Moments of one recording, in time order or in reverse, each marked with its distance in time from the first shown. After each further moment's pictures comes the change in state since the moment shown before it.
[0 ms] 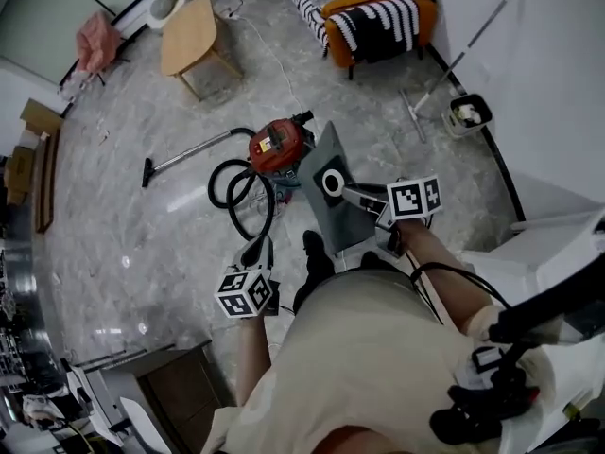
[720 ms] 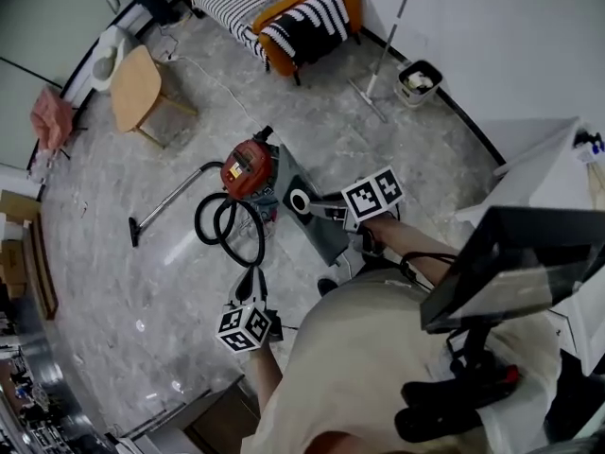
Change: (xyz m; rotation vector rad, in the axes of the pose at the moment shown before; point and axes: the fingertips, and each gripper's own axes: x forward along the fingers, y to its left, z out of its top) left arm -0.036 0.006 -0.011 0.036 0.005 -0.085; right arm 0.017 0.023 -0.036 0.025 0.018 -0.078
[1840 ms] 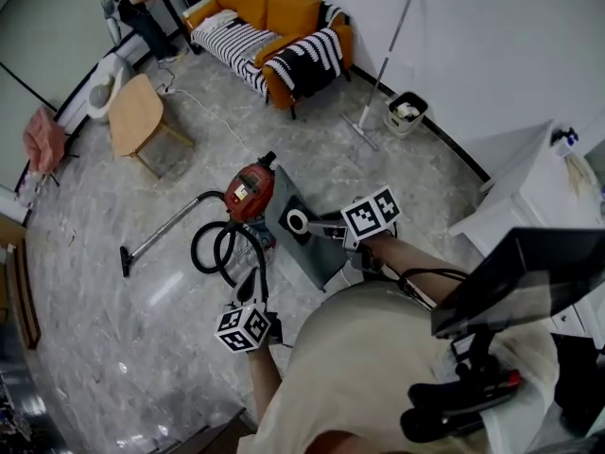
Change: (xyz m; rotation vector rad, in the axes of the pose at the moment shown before) left arm -0.030 0.072 0.006 -0.018 -0.101 -0.169; right arm 0.065 0.079 -0.040 -0.099 -0.053 -0.070
